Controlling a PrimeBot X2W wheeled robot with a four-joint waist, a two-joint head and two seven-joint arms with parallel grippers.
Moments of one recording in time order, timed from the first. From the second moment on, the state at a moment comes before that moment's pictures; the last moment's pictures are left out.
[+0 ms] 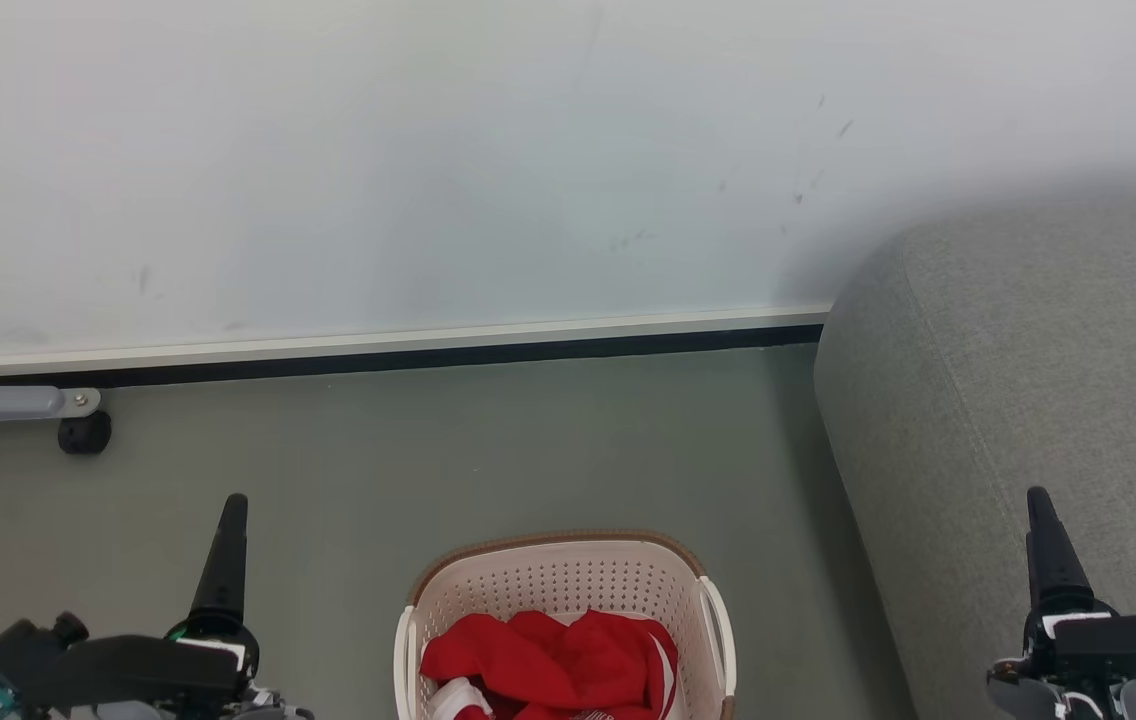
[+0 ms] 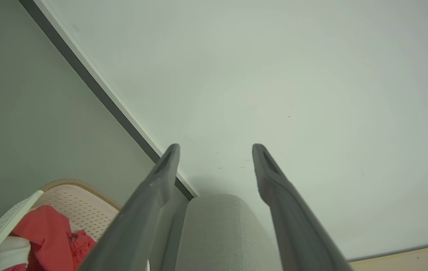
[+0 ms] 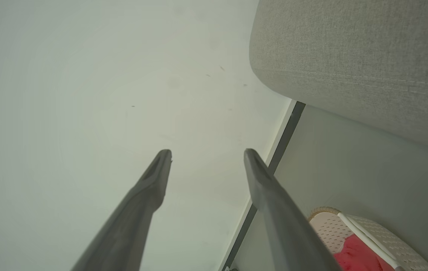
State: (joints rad) left arm -0.11 0.10 -0.01 0.28 -1.35 -0.12 0.00; right arm -0.13 -0.08 -0.06 0.31 1.36 0.11 0.01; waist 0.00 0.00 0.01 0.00
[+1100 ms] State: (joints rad) left arm -0.18 0.22 -0.18 0.26 -0.79 0.02 -0.12; right arm -0.20 -0.20 0.18 0.30 0.76 -0.01 -0.12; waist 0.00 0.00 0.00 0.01
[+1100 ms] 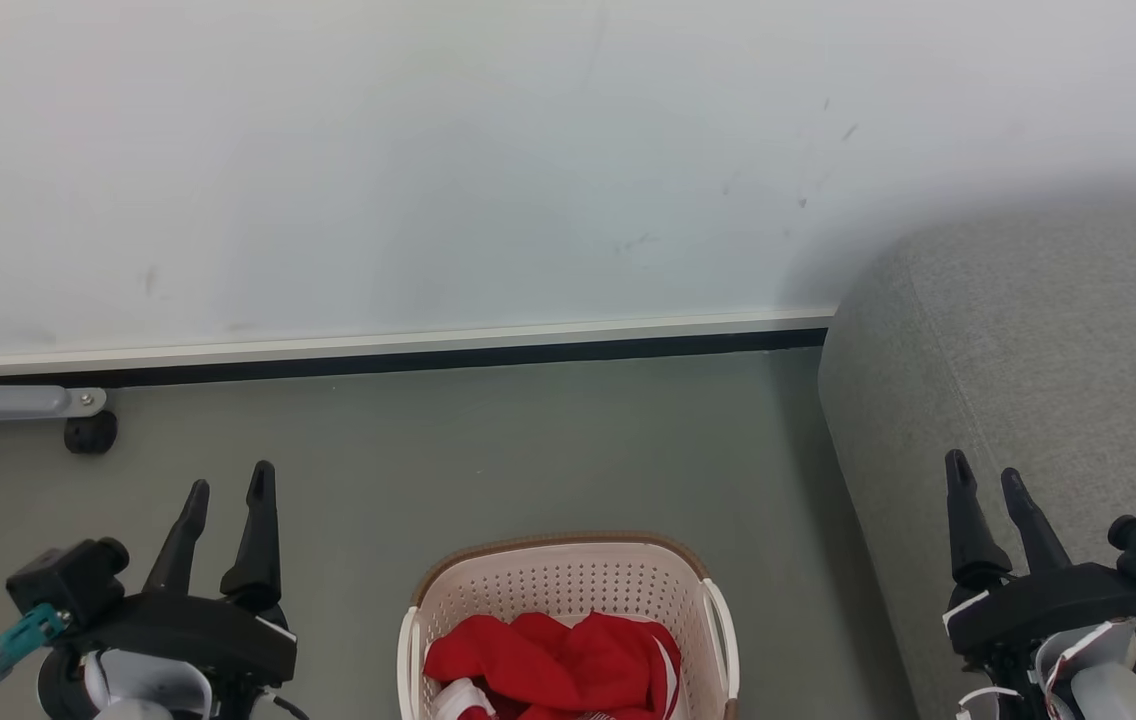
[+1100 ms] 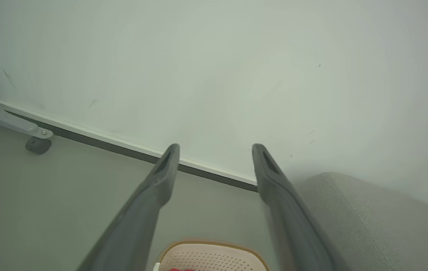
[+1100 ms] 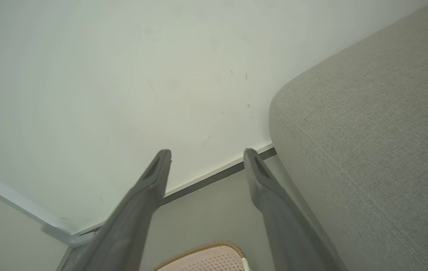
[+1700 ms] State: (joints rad) left arm -0.18 0.25 -0.23 0.29 -0.60 0.07 -0.17; right arm -0.22 -0.22 0.26 0.34 0.54 -0.06 -0.18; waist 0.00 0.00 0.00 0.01
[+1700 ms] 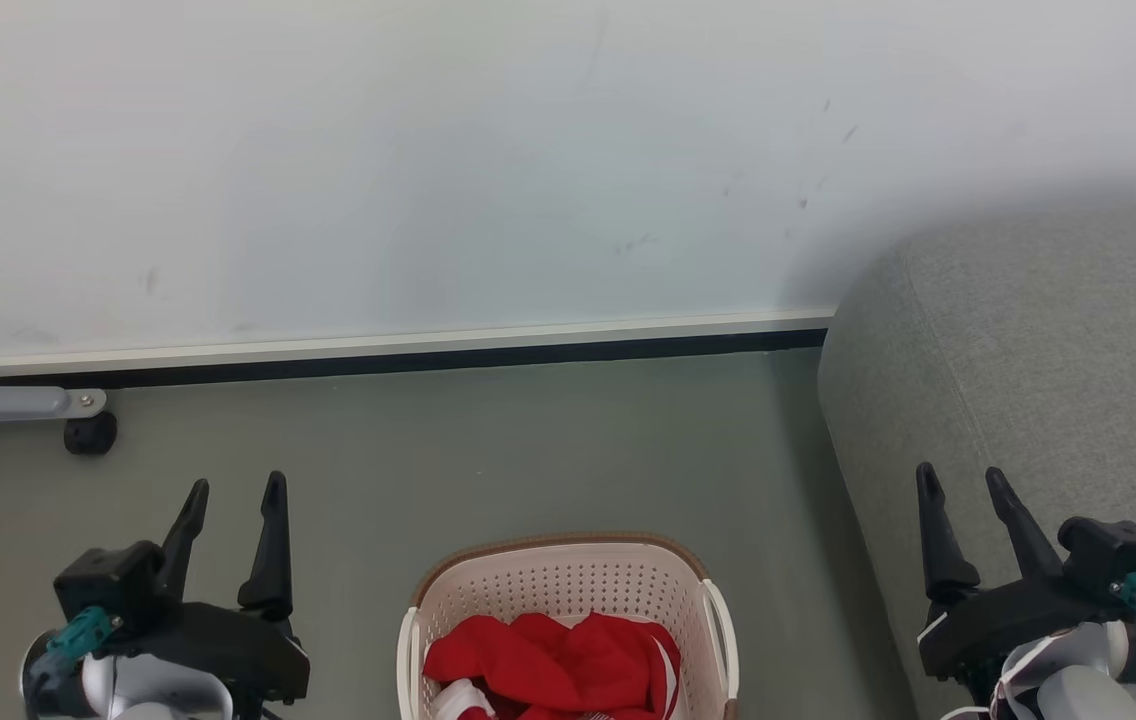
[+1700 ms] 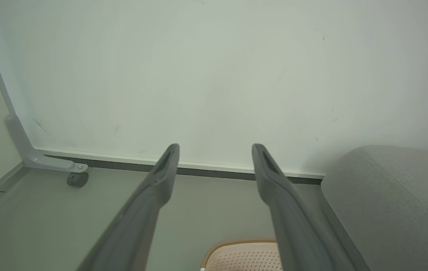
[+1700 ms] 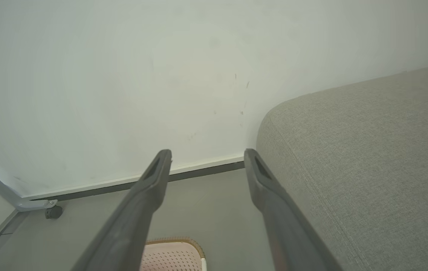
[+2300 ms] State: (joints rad) left arm -0.19 0.26 -0.26 0.30 -0.42 0.12 -0.20; right arm -0.23 -0.24 0.31 0.35 0.36 -0.11 -0.24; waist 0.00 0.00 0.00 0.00
